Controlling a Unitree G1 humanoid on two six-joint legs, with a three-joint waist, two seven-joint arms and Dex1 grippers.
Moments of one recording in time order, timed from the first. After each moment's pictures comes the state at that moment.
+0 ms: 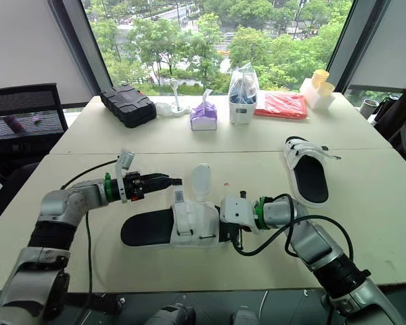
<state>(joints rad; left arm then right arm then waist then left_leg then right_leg) -0.66 0.46 0.06 0.36 -0.60 0.82 -0.98 -0.40 -0.68 0.36 -0.14 -0.04 0.15 1.01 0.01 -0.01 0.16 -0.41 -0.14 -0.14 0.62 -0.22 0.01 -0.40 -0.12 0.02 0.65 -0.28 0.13</state>
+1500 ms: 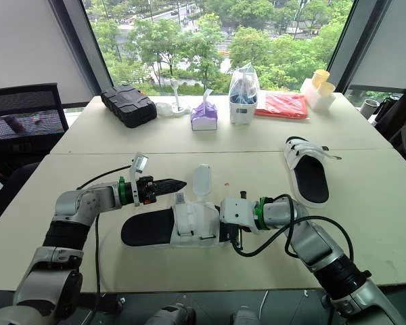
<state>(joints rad) -0.65 0.40 0.06 0.31 -0.62 0.94 -0.96 -0.39 -0.68 0.36 -0.16 -0.04 0.16 1.01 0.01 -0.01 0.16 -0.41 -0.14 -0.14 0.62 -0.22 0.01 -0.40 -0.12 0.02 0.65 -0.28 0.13</state>
